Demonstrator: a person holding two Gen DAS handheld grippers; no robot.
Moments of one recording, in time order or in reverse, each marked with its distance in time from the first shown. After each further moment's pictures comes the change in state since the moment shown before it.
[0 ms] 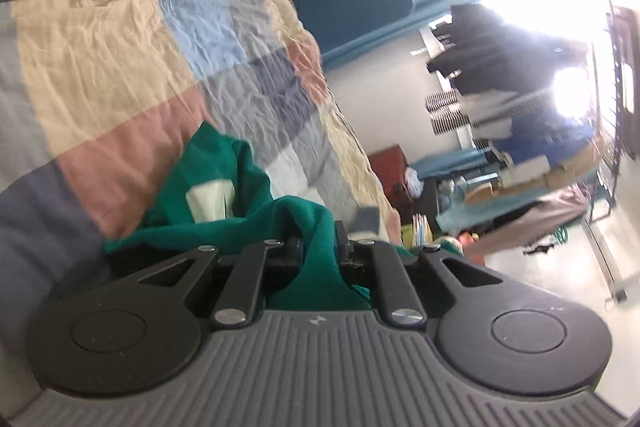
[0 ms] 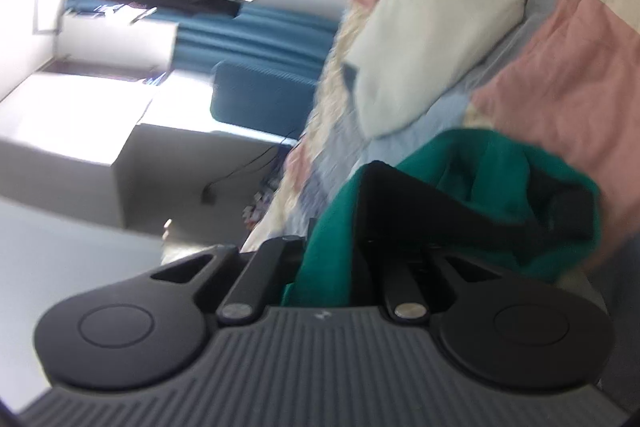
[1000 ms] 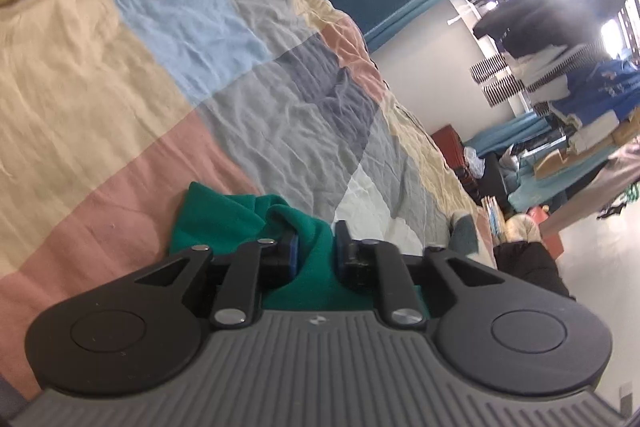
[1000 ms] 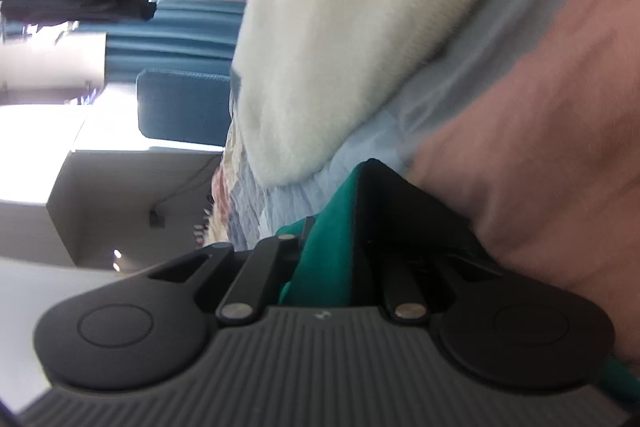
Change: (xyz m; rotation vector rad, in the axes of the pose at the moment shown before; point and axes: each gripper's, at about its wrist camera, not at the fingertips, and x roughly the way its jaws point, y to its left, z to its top) left arm 0.185 0.050 0.047 0.202 0.026 0.144; right arm 0.153 -0.098 0.057 0.042 0.074 -0.078
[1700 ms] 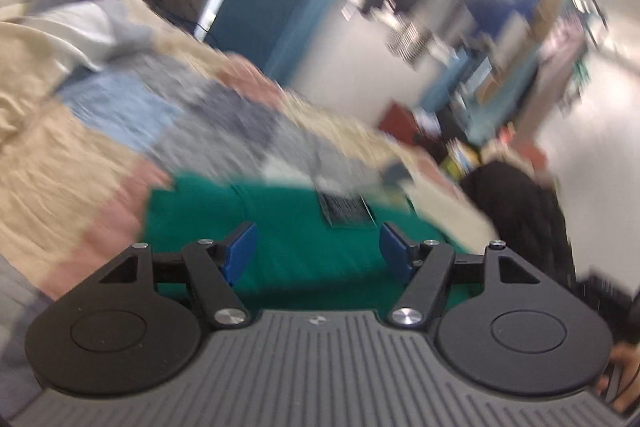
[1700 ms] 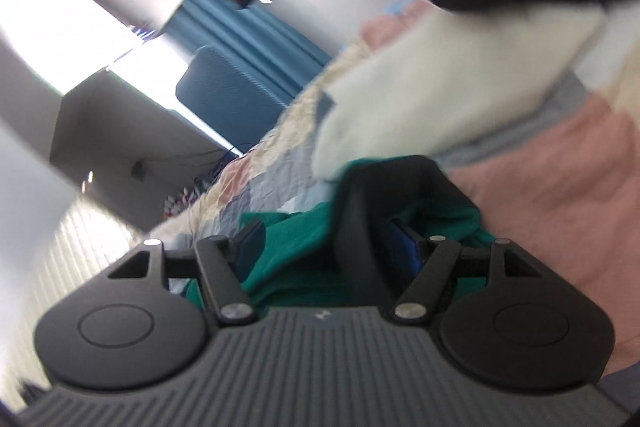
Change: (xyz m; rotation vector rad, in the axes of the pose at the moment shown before) left arm -0.134 -0.100 -0.107 0.458 -0.056 -0.057; right arm -0.129 0.092 -0.116 -0.576 -0.206 -0.077
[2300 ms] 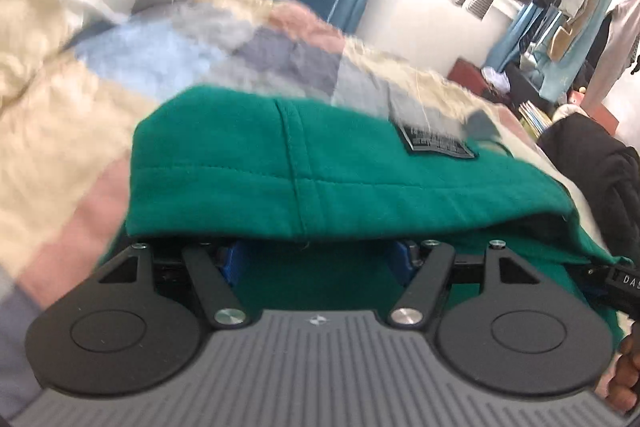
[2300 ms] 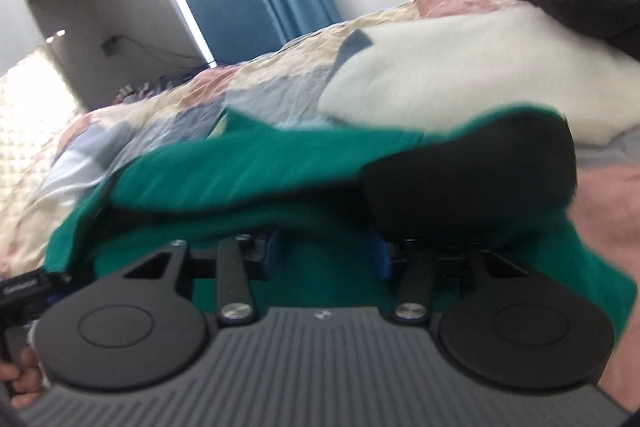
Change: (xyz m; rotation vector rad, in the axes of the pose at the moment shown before) left arm 0.106 0.027 -0.013 0.013 0.064 0.233; right arm 0.117 0.033 -0.030 -0.336 0.093 -0.193
